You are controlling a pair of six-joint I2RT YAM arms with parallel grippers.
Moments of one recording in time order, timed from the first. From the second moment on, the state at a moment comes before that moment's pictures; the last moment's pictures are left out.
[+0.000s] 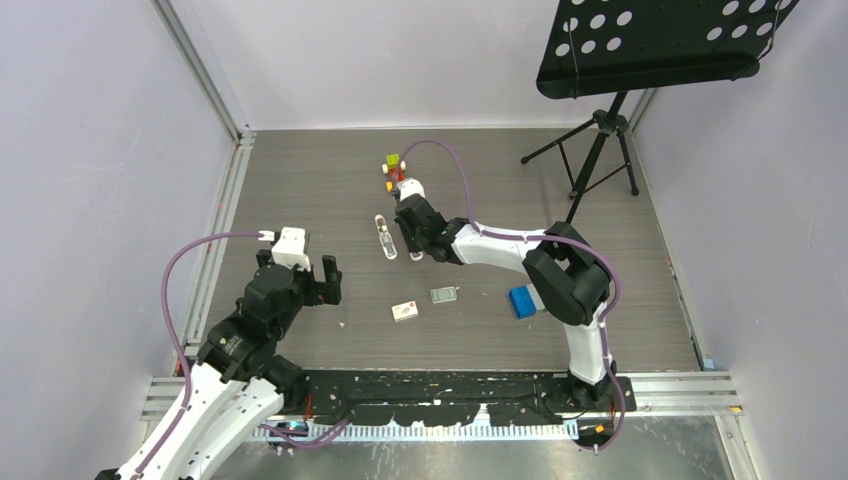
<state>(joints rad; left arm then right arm) -0.54 0.46 0.62 -0.61 -0.33 -0.23 0.86 1.99 1.34 -0.07 0.30 0.26</state>
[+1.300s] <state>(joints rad) -0.54 0.46 0.62 -0.60 -0.33 -0.21 0.89 1.99 1.31 -0.05 0.38 0.21</state>
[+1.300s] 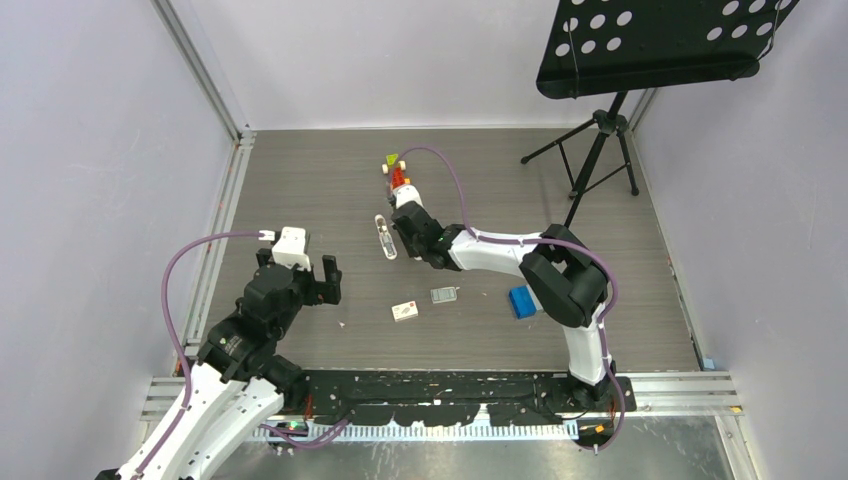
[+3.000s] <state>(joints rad) -0.54 0.45 0.62 -0.60 -0.33 -0.21 0.85 1.99 1.26 0.00 0.29 0.23</state>
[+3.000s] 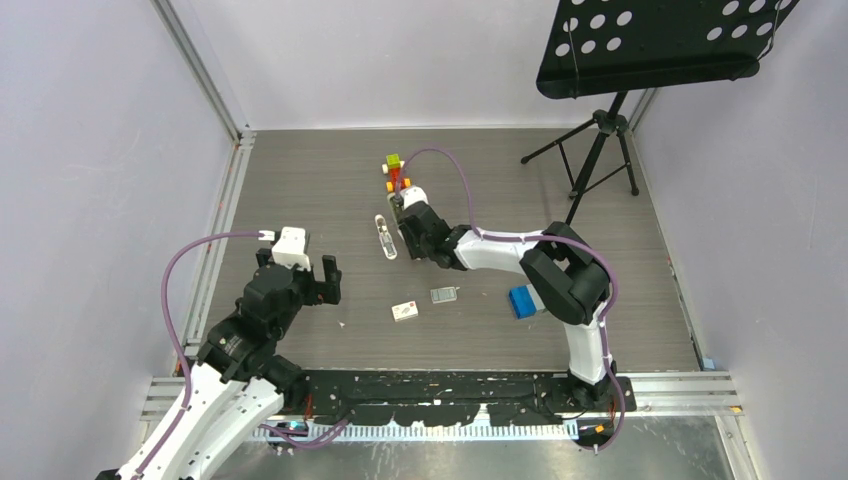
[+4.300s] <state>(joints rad) -0.53 0.53 0.61 -0.43 -0.07 -0.16 0.87 1.60 0.95 0.06 0.14 0.11</state>
